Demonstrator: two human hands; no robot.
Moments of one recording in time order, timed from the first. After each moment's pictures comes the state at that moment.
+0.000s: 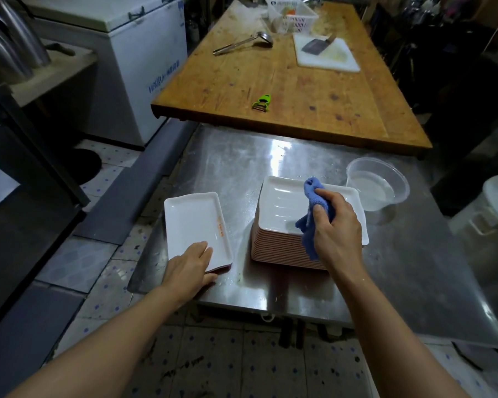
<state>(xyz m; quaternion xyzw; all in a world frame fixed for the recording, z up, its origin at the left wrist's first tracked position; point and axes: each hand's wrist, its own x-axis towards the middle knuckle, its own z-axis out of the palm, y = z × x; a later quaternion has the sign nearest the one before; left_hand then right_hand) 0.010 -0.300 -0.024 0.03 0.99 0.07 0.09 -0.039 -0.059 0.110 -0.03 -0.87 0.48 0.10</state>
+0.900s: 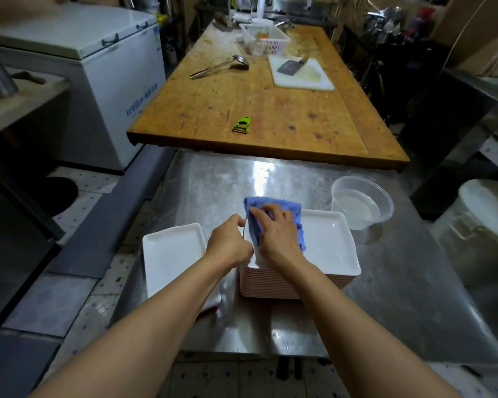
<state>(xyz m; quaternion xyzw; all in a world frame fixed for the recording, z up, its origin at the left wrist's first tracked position) -0.102 -0.220 0.070 -0.16 0.87 0.46 0.13 -0.115 -0.105 0.073 0.15 -0.98 0.13 -0.01</state>
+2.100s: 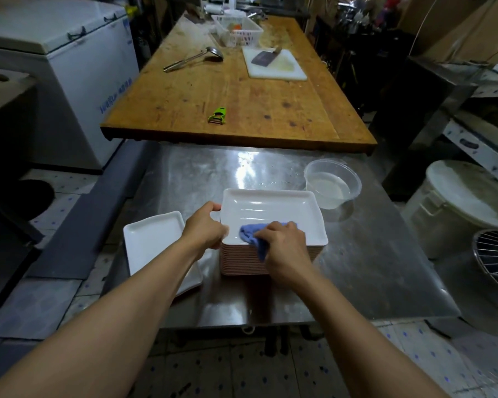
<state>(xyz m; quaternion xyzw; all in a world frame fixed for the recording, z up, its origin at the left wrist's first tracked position) -0.083 -0.214 0.078 -0.17 0.80 0.55 0.13 -0.046 -0.048 0.078 0.14 -0.98 0.15 0.03</state>
